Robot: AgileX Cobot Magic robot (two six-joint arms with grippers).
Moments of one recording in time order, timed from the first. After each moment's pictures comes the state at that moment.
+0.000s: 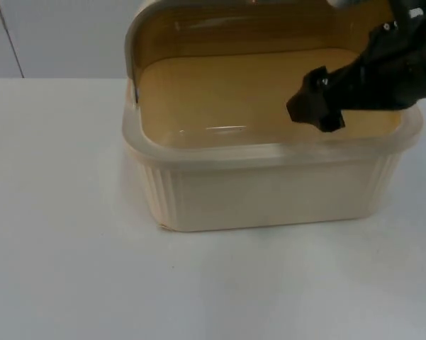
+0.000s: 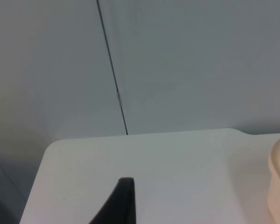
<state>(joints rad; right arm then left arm) 0.51 1.63 -0.94 0.35 0.16 -0.43 -0.17 0.83 -0.96 0.34 0.60 -0.29</state>
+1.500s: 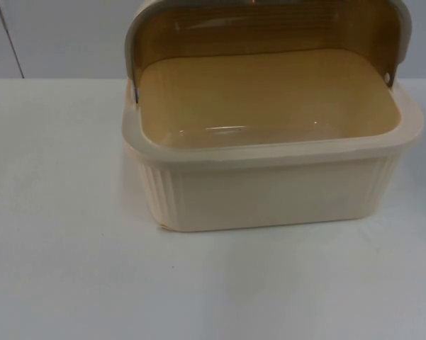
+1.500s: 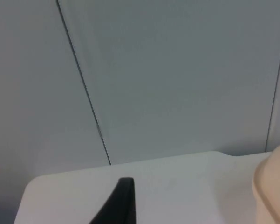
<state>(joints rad) -0.04 0.78 -0.88 -0.04 0.50 -0.02 -0.22 0.90 -0.96 0.38 0.47 -0.29</state>
